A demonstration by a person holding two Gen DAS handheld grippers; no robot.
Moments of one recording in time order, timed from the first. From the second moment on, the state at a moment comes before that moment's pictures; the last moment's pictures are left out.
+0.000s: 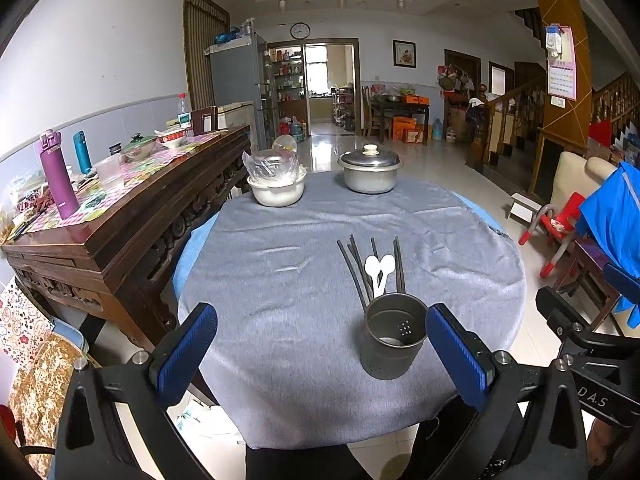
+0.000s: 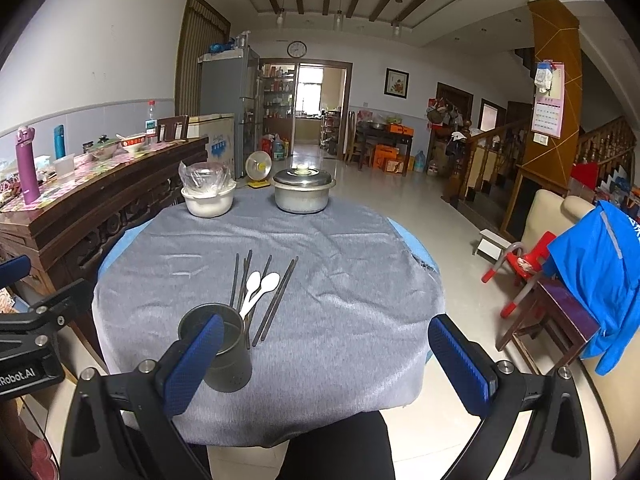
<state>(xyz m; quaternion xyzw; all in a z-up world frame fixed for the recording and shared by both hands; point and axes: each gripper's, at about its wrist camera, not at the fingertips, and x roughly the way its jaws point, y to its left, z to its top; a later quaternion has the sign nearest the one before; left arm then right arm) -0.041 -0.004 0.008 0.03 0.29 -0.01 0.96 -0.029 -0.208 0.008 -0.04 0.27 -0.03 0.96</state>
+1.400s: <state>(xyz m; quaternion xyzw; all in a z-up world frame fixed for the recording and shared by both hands) -0.026 0.008 -0.001 0.01 0.31 0.00 0.95 -0.013 -0.205 -0.012 -0.04 0.31 -0.01 0.95</state>
